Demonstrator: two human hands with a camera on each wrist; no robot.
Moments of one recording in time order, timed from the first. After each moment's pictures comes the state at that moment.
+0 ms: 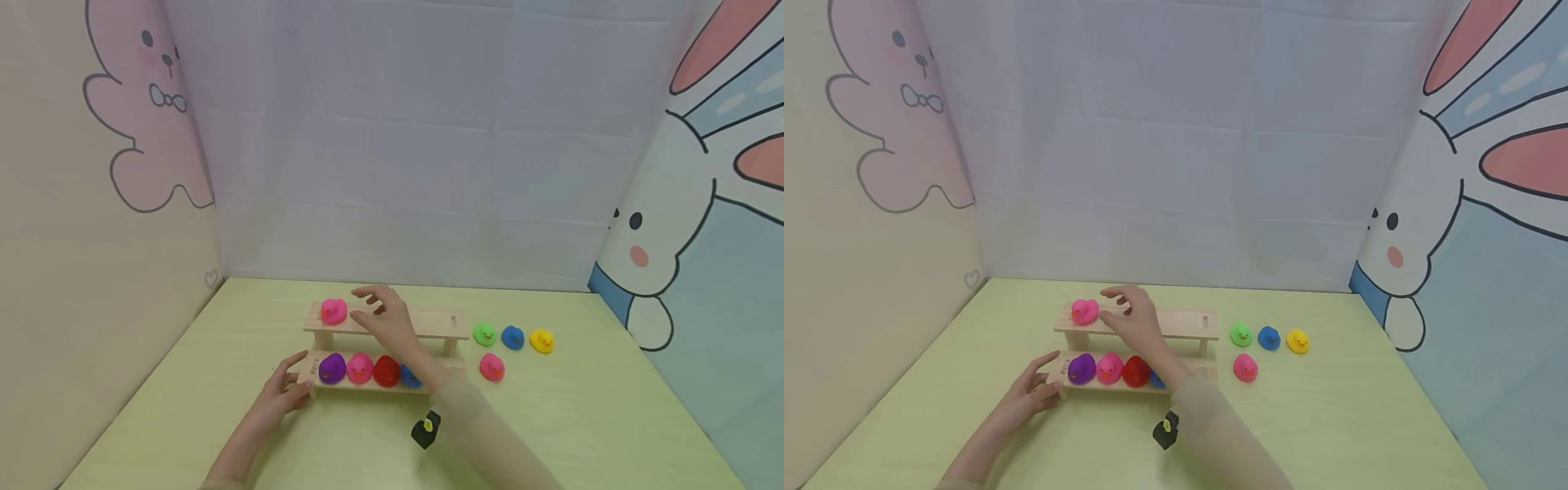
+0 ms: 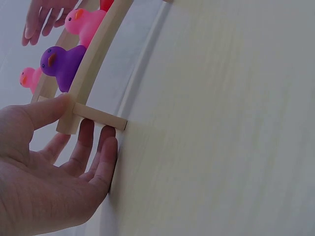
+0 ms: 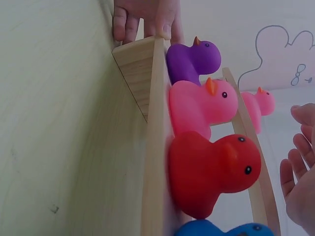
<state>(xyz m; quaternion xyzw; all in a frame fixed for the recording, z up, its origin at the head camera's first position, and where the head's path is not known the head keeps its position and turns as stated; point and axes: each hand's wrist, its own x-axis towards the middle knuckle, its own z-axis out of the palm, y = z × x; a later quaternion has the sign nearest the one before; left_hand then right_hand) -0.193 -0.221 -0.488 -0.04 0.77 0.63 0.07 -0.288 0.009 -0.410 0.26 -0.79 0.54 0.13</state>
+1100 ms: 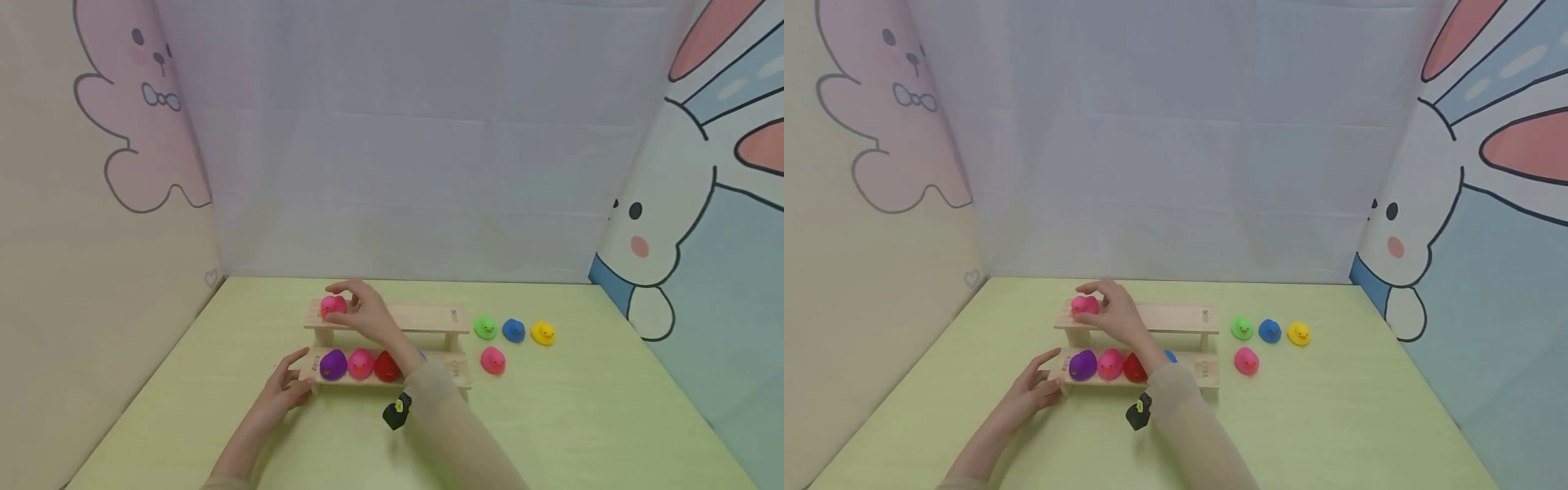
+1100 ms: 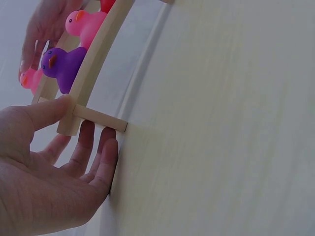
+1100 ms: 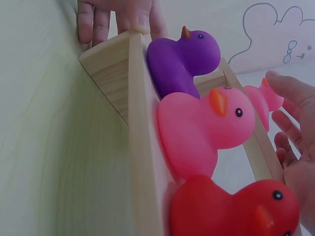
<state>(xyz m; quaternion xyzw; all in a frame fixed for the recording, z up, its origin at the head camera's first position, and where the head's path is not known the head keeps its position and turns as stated) -0.195 -0.221 -0.487 -0.03 0.77 0.63 0.07 -0.309 -0.023 -0.412 0.30 -0.81 0.50 0.04</state>
